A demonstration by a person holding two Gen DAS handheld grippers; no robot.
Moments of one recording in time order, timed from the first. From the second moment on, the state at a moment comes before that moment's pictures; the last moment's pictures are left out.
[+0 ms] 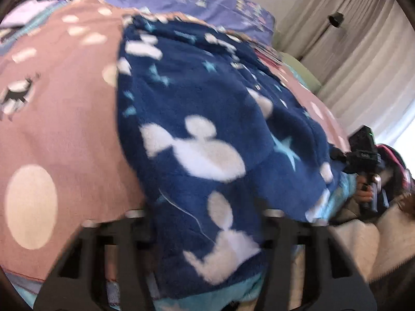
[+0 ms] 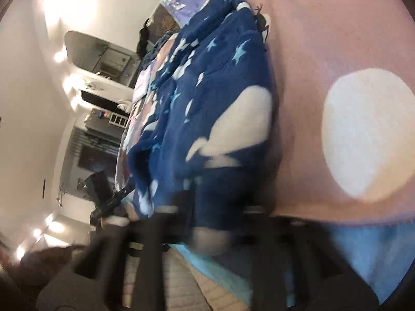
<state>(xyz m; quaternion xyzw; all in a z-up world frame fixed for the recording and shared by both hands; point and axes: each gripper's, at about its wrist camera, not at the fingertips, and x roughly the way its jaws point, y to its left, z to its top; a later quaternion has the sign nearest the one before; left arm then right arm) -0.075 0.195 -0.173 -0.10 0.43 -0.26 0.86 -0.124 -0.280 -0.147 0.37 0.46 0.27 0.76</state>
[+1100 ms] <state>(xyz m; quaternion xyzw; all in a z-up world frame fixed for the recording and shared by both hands) -0.006 0.184 -0.036 -0.18 0.28 -0.28 0.90 -0.034 -0.316 -0.013 0.35 0.26 0.25 0.87</state>
